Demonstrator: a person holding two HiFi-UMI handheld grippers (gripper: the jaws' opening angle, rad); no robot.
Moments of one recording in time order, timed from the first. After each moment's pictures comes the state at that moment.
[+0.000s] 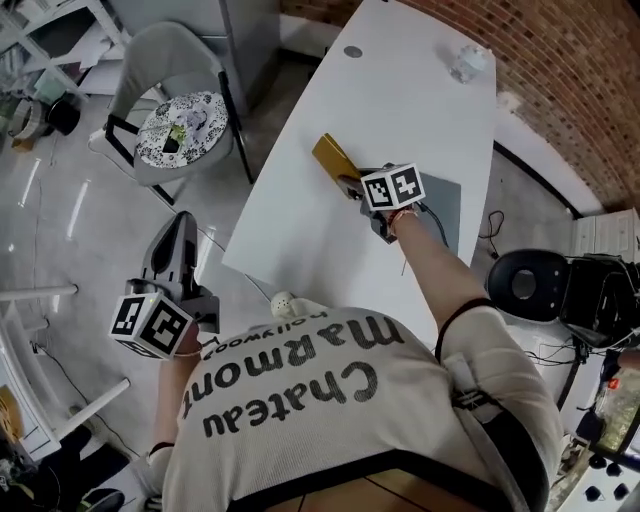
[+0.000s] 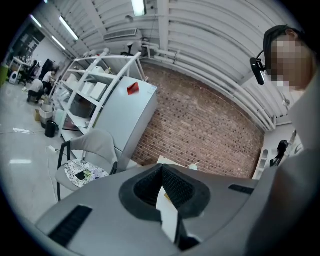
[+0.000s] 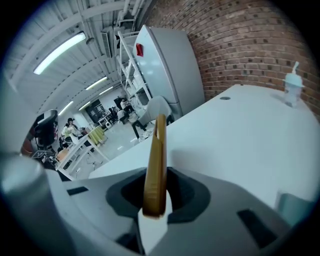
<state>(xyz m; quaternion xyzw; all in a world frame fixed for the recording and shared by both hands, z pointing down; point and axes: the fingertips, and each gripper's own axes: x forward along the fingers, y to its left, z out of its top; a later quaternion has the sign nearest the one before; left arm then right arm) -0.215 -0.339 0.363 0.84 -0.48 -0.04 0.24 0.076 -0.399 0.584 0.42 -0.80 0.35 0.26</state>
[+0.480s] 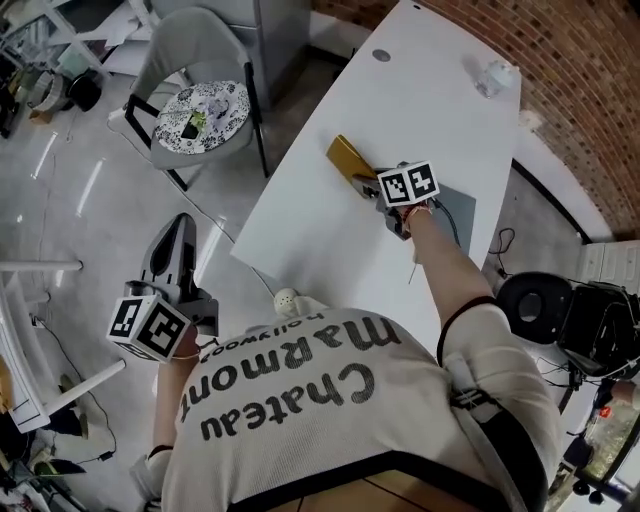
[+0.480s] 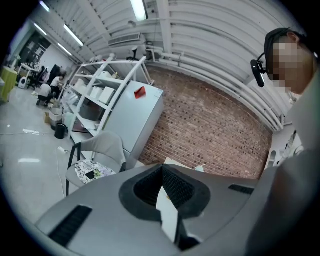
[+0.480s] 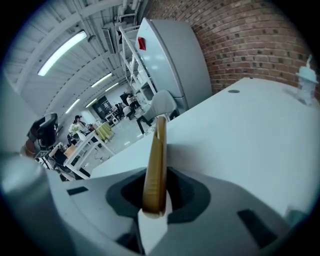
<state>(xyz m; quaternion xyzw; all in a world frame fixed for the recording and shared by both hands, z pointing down) -0.242 -0.323 0.362 0.82 -0.52 -0.04 0.24 0.075 -0.409 0.600 0.37 -0.81 0.37 0.27</state>
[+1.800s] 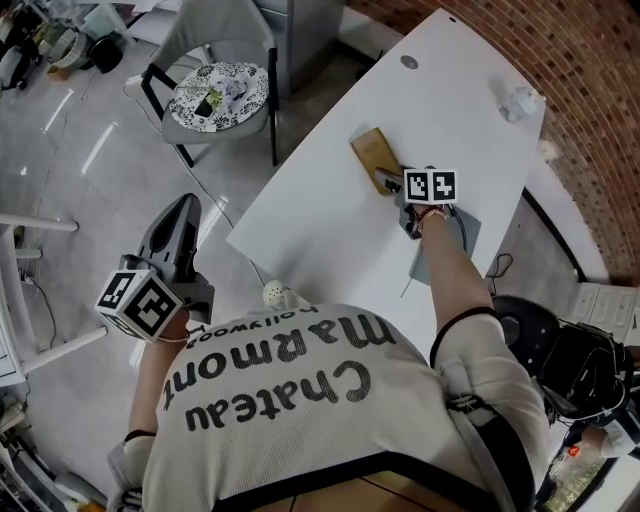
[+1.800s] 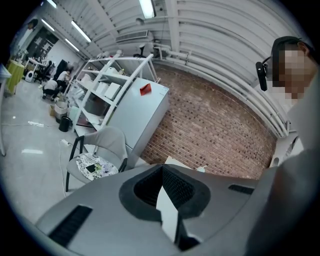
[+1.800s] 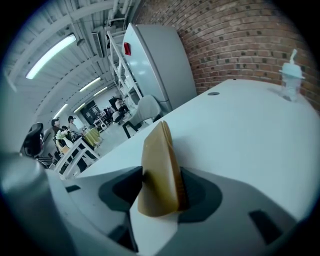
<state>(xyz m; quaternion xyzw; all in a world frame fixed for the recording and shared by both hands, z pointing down) -0.236 -0.326 0.367 0.80 -0.53 -0.05 0.28 0.126 -0.446 0.609 0.43 -0.78 0.37 0.26</state>
